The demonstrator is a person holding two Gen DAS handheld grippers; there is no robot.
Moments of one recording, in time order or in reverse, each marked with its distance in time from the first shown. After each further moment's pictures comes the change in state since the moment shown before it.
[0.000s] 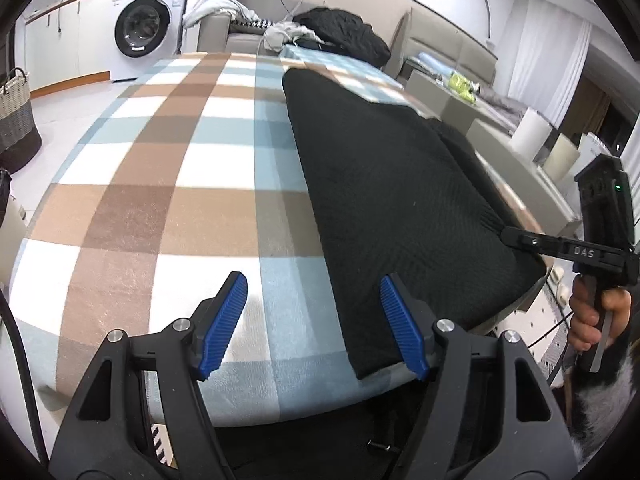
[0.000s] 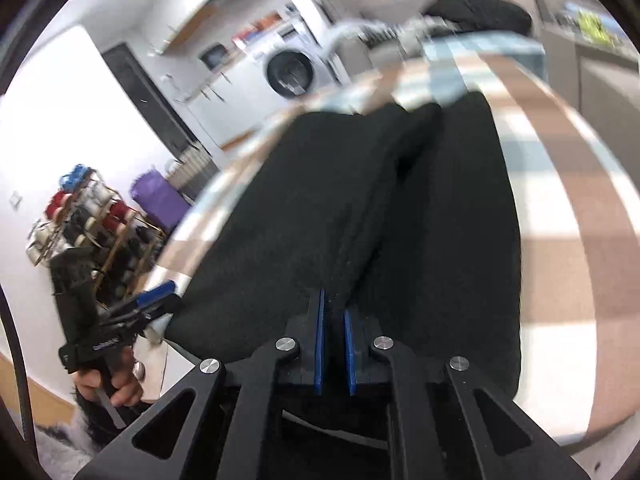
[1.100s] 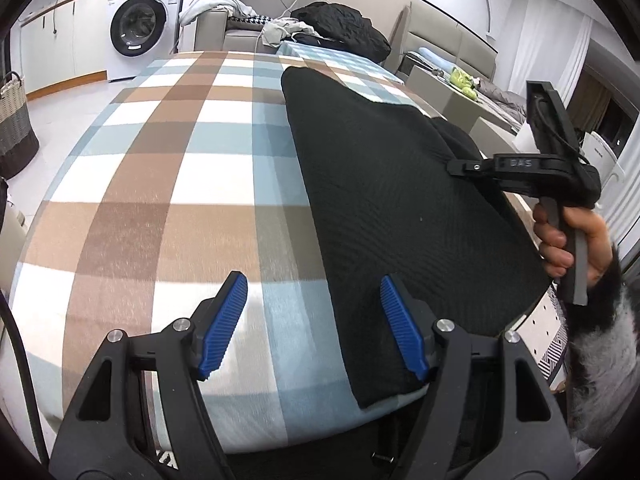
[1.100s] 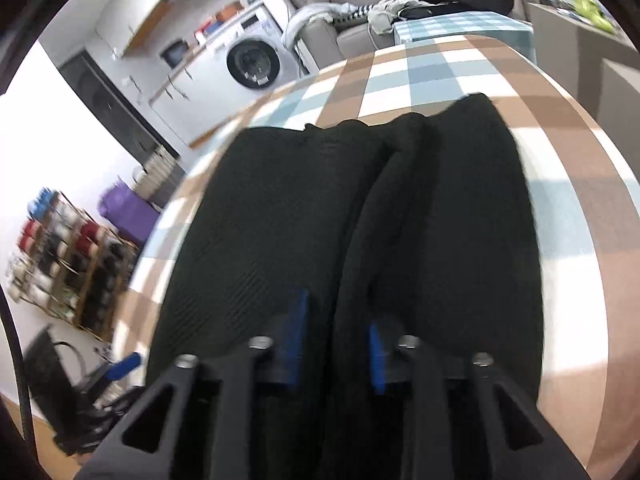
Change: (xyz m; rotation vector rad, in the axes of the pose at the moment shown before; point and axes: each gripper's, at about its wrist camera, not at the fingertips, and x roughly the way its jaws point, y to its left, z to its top) left arm 0.011 0.005 0.022 0.001 0.010 -0.005; right arm 0.066 -0.009 0.110 0.012 0.020 -0.085
